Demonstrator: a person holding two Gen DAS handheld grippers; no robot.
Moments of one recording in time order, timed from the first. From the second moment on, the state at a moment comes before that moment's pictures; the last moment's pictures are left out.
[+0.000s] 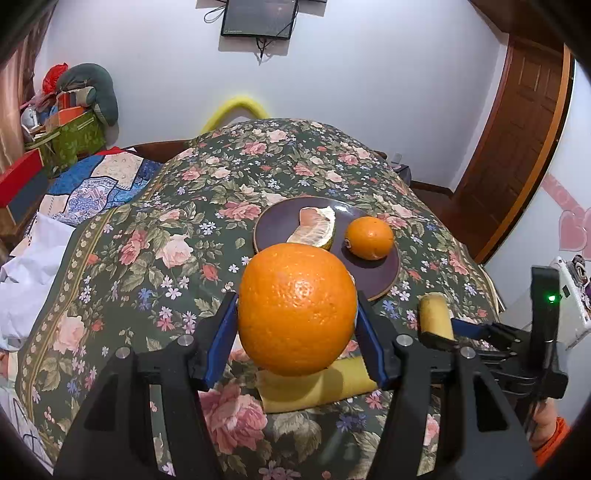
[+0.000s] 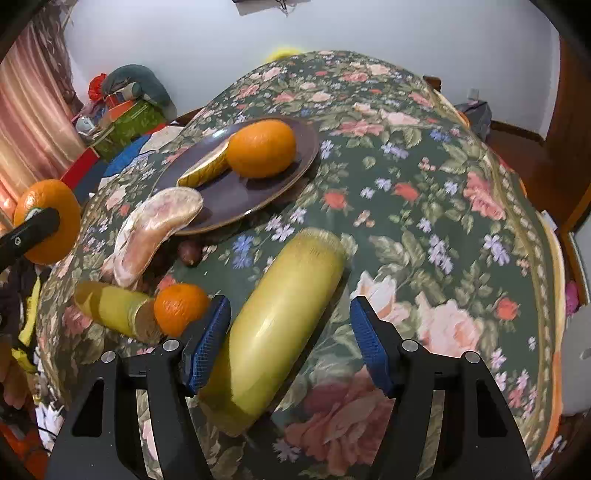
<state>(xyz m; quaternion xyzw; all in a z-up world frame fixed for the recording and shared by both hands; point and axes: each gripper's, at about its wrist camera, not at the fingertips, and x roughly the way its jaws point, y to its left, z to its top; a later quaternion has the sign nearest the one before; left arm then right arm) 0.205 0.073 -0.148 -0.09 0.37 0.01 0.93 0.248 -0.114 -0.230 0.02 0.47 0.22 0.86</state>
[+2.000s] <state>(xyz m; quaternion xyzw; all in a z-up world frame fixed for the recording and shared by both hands) 0.318 0.096 -0.196 -0.12 0.42 0.00 0.90 0.313 -0.023 -0.187 -0.06 0.37 0.31 0.87</state>
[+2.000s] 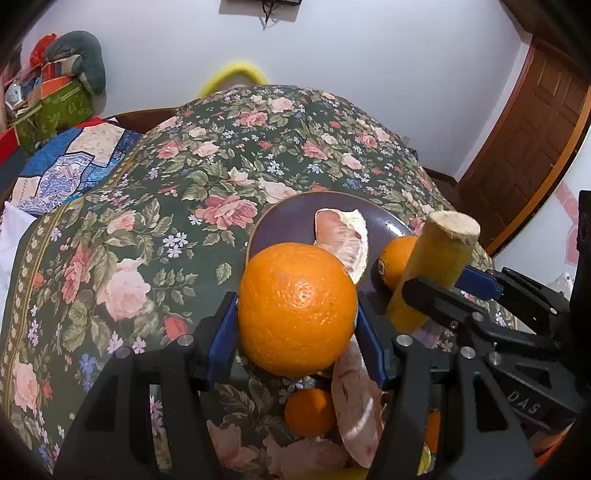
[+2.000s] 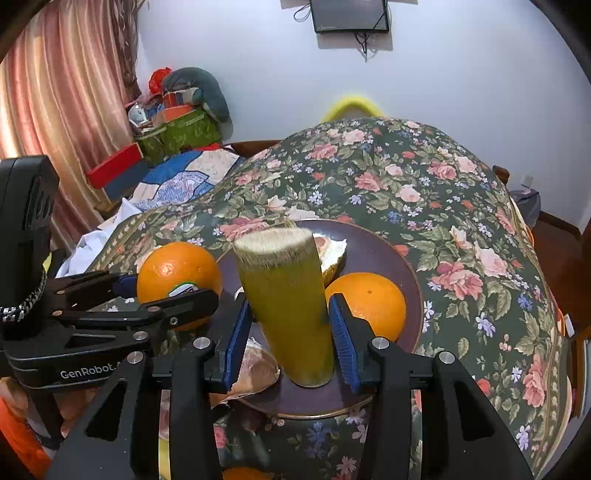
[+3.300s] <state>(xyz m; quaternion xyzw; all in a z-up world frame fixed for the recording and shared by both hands) 0.318 0.090 -0.198 -0.11 0.43 -0.02 0.89 0.320 -0.051 -0.174 -0.02 0.36 0.31 0.88</state>
